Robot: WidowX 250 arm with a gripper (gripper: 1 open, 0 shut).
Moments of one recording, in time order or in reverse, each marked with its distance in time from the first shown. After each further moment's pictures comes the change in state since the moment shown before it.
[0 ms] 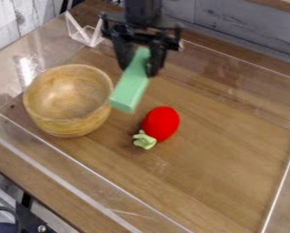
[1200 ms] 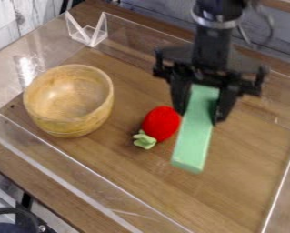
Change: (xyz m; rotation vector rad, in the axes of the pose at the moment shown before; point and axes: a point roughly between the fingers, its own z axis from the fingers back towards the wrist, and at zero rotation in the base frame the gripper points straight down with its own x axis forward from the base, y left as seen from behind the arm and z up) arm -0.049 -0.085 -0.002 0.016 -0.163 0.117
